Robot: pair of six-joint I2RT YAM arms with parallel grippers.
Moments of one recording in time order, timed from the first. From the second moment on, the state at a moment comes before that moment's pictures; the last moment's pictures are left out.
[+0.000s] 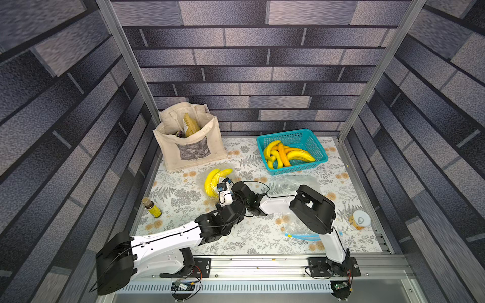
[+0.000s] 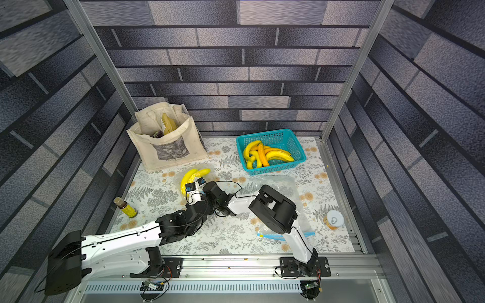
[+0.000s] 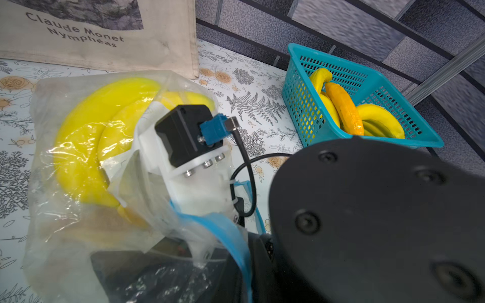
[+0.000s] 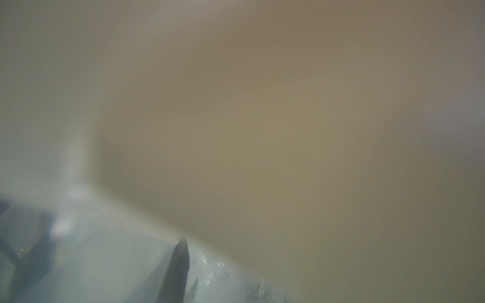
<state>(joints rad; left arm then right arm) -1.06 1.08 0.54 -0.10 -0.73 -0.87 1.04 2.14 1.23 0.33 -0.18 0.41</state>
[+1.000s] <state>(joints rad) -1.00 0.49 0.48 -0.39 -0.79 -0.92 1.02 2.32 1.47 0.39 -0.28 0.37</state>
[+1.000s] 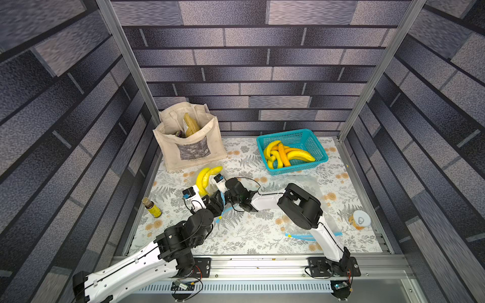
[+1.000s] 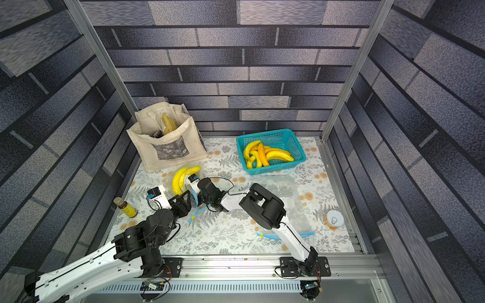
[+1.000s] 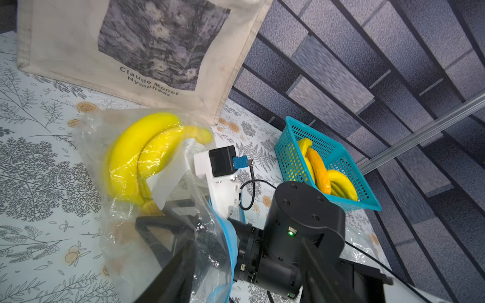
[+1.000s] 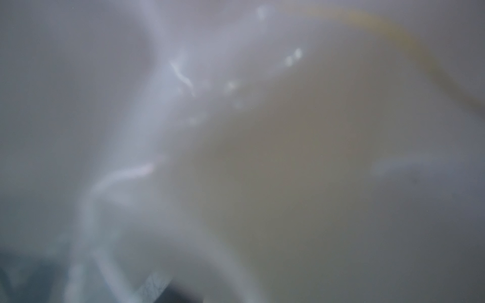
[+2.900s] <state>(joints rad) 0.09 0.89 0.35 -0.12 0.21 -0.68 0.96 1.87 0.96 0.19 -0.51 0.18</state>
